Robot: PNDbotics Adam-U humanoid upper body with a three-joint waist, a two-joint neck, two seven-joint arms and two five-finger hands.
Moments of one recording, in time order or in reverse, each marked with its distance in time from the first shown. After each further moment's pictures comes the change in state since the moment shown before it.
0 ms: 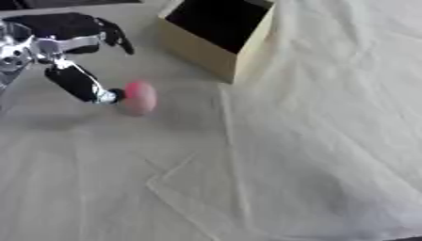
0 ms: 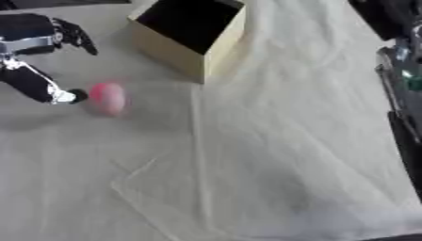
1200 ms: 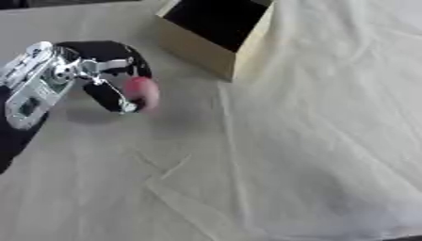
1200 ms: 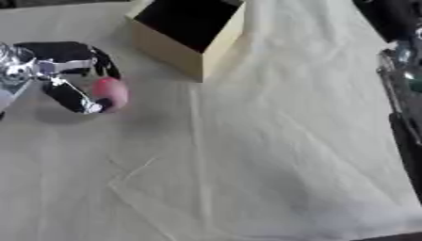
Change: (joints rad) left arm -0.022 -0.109 -0.034 0.178 -0.001 -0.078 0.078; right arm 0.001 0.013 0.000 0.000 -0.008 0.001 0.004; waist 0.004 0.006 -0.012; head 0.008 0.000
